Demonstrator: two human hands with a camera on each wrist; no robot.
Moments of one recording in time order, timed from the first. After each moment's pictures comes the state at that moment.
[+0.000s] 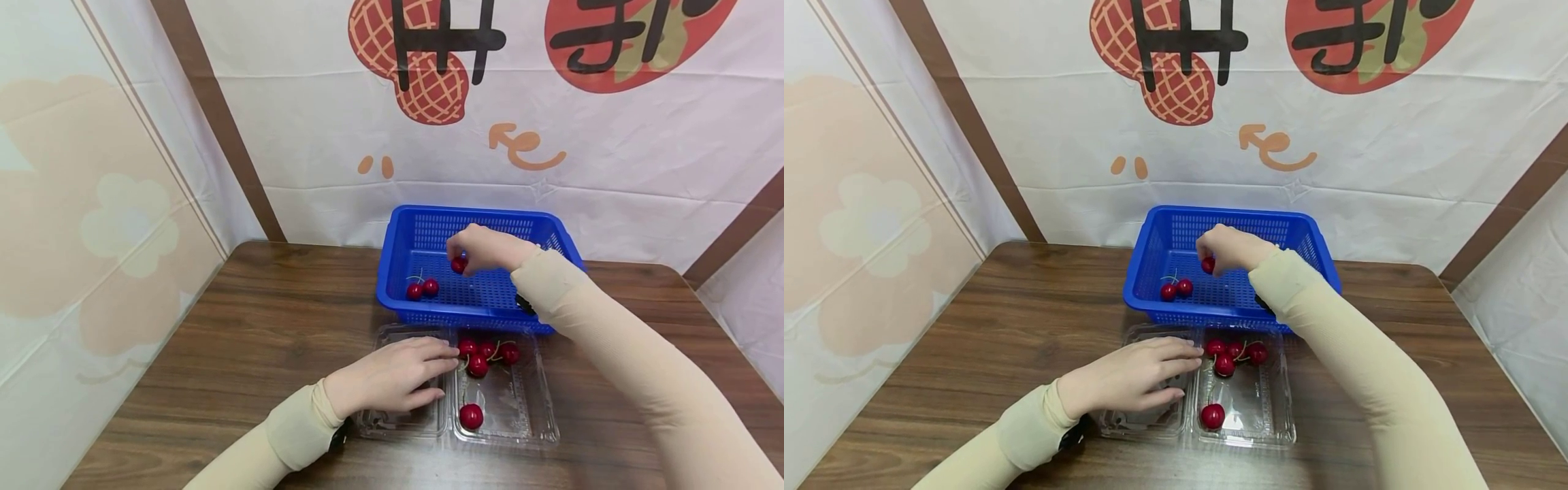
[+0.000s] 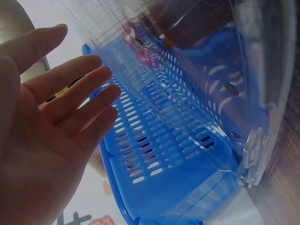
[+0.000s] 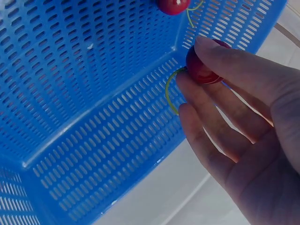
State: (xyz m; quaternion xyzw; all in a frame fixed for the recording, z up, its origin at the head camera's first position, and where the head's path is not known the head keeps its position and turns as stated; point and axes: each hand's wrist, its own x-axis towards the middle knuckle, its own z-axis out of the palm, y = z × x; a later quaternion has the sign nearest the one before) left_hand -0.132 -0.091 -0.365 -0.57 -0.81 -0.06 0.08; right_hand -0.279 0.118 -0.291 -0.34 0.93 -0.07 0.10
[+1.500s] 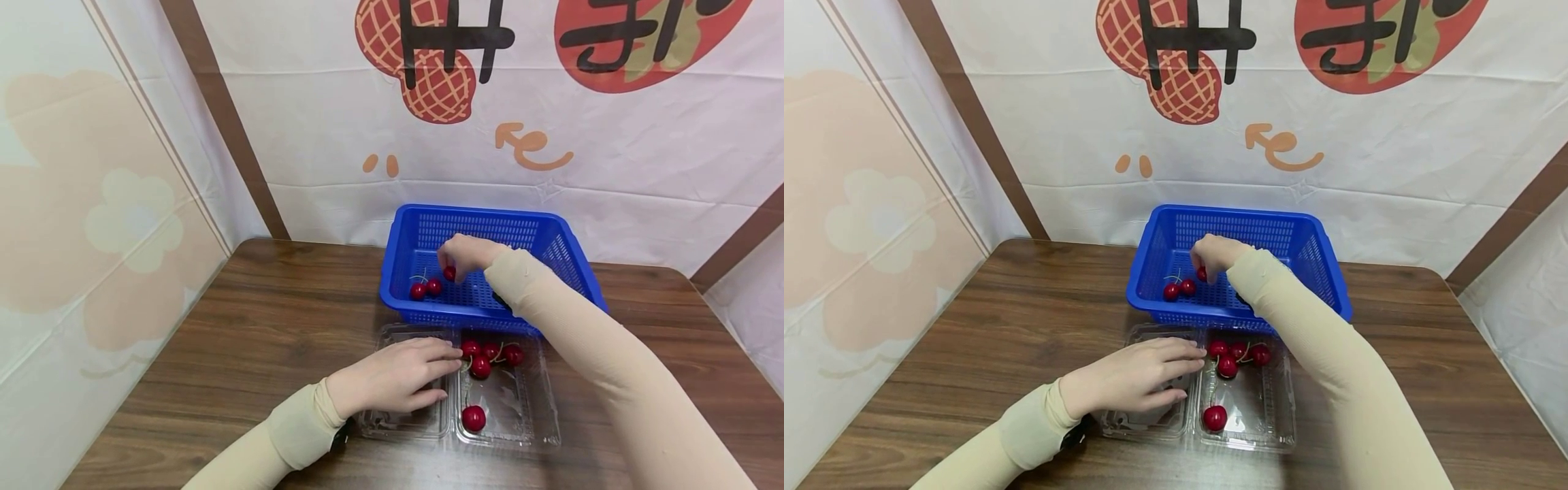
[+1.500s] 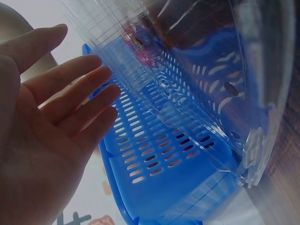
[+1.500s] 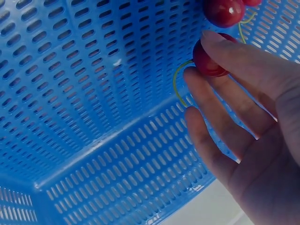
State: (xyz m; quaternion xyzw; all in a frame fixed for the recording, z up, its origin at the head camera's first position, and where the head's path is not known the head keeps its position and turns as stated) left_hand -0.132 -0.093 -0.364 -0.57 -0.82 -0.05 0.07; right_hand -0.306 0.091 -0.323 -0.33 0.93 -0.04 0.16
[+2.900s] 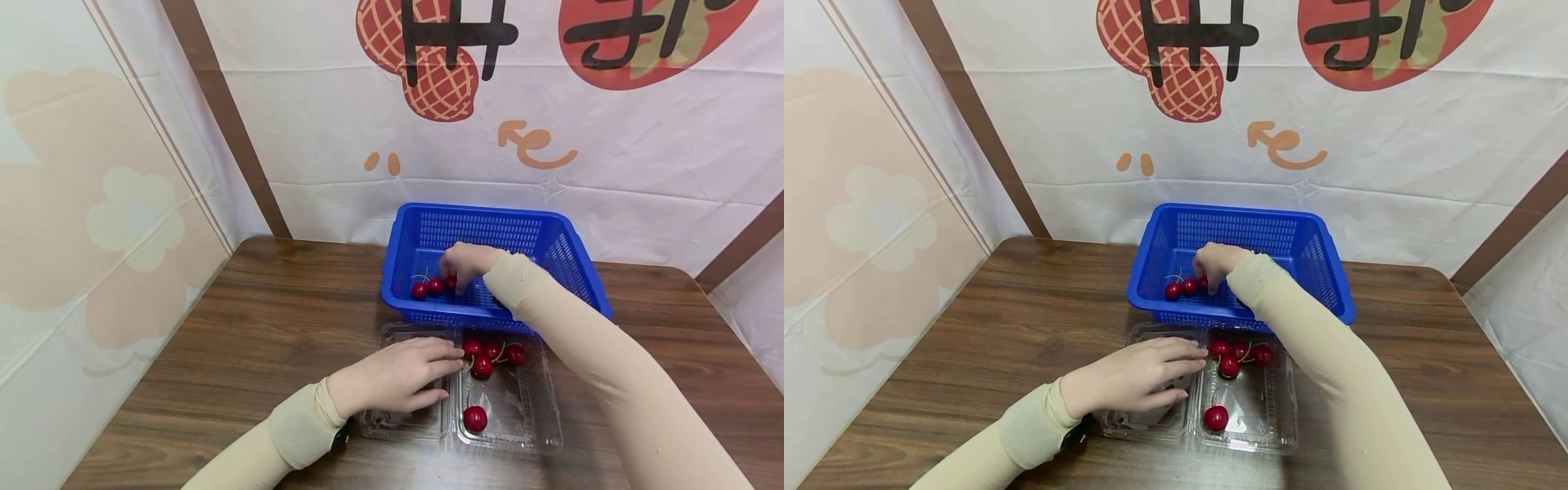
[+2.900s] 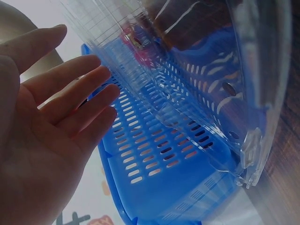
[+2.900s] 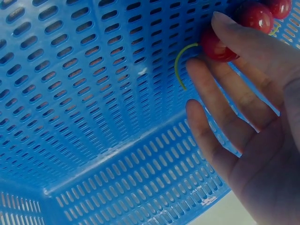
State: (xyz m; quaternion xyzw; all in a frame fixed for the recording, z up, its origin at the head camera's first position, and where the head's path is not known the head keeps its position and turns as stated) left_hand -0.134 -0.092 -0.365 -0.57 -0.82 -0.05 0.07; right_hand -0.311 0.091 -0.345 -0.32 0.93 -0.02 0.19
